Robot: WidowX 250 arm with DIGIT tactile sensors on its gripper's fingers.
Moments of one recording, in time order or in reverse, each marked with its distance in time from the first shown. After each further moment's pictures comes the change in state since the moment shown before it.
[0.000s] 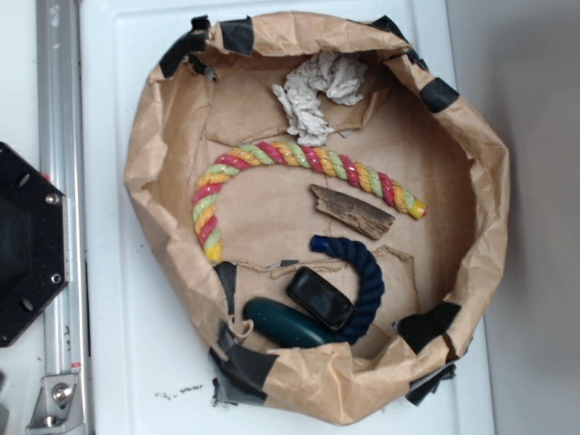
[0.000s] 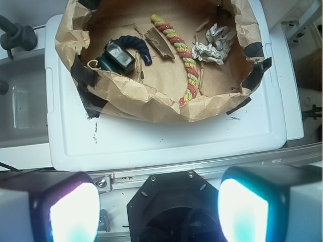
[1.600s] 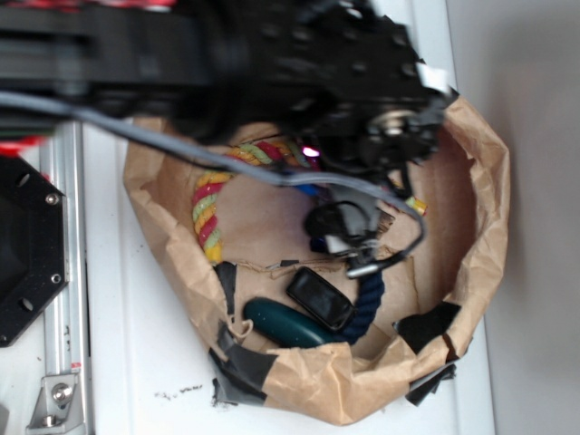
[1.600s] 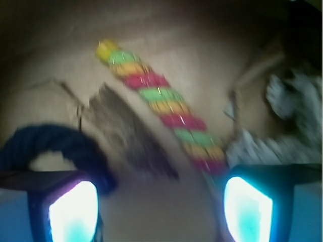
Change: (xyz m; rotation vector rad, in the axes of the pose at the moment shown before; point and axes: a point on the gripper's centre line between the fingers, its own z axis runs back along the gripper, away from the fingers) arm 0.157 0.026 -0.197 -0.029 0.109 0.125
